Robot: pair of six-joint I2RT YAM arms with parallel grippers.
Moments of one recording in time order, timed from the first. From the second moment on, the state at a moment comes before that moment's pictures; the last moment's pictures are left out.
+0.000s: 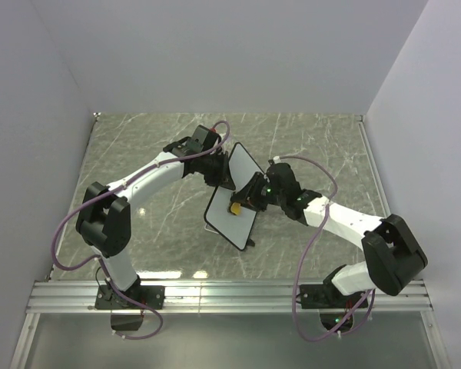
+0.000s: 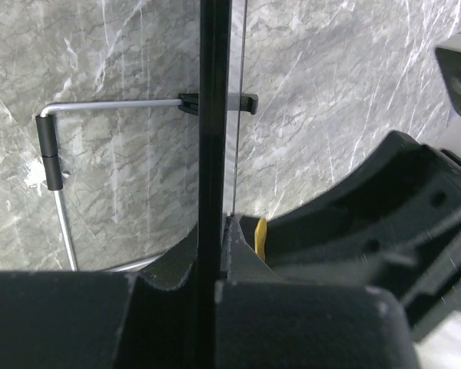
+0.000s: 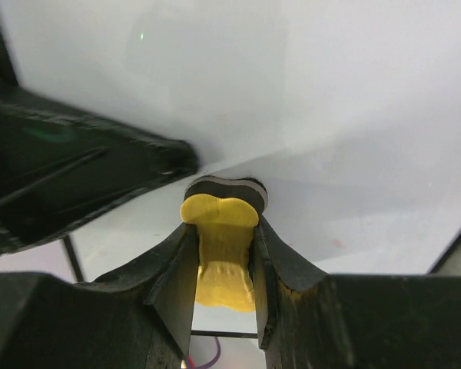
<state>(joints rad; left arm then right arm) -0.60 1.77 1.41 -0.60 0.36 -0.55 0.63 1.43 0.77 0.03 -0.26 1.12</state>
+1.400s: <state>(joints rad) -0.63 1.80 1.46 -0.62 0.35 -0.55 0.68 1.28 0.98 -0.28 -0.21 1.01</state>
